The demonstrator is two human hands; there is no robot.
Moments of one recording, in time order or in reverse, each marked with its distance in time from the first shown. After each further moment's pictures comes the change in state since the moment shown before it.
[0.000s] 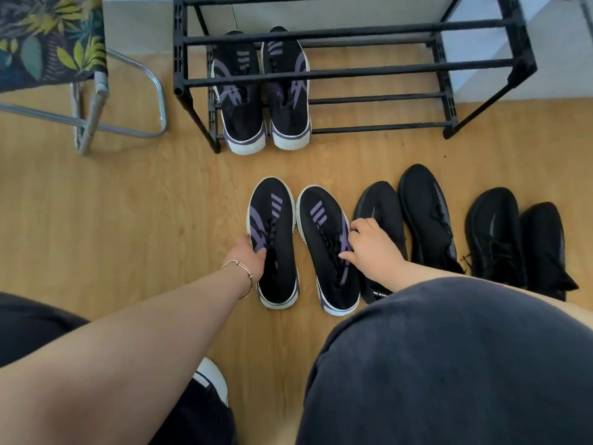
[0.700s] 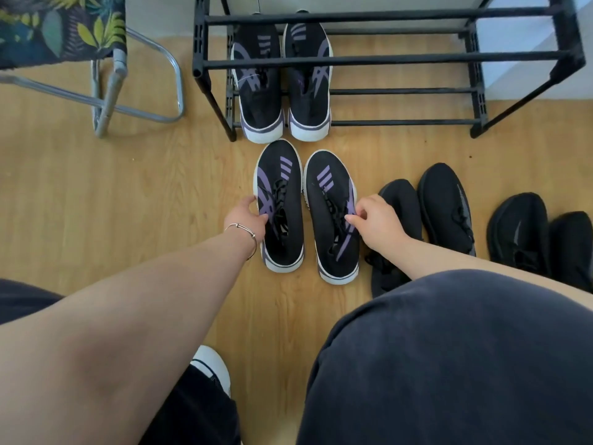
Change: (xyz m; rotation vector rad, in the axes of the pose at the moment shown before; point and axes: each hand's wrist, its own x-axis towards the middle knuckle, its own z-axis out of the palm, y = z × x) left_hand 0.033 0.018 -0.029 -0.271 0.132 0.009; right_hand 0.040 -0.012 -0.021 0.501 0.132 0.194
